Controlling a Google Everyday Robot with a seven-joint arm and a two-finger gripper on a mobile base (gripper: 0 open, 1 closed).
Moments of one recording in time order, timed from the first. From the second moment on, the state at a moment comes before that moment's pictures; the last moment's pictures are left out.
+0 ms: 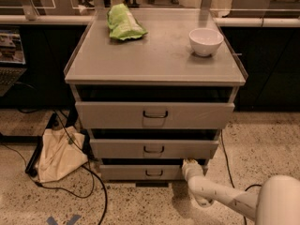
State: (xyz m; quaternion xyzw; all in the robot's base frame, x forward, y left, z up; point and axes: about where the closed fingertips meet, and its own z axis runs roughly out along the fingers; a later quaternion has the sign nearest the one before) arm 0.676 -0.221 0.259 0.01 0.88 0.01 0.48
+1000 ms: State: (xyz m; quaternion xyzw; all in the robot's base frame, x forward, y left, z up) arm 0.684 -0.228 0.226 0.04 0.89 -0.01 0.46
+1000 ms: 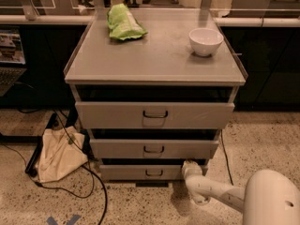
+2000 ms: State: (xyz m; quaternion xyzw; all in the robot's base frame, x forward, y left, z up) arm 0.702 -0.230 0.209 0.04 0.90 -0.03 0.44
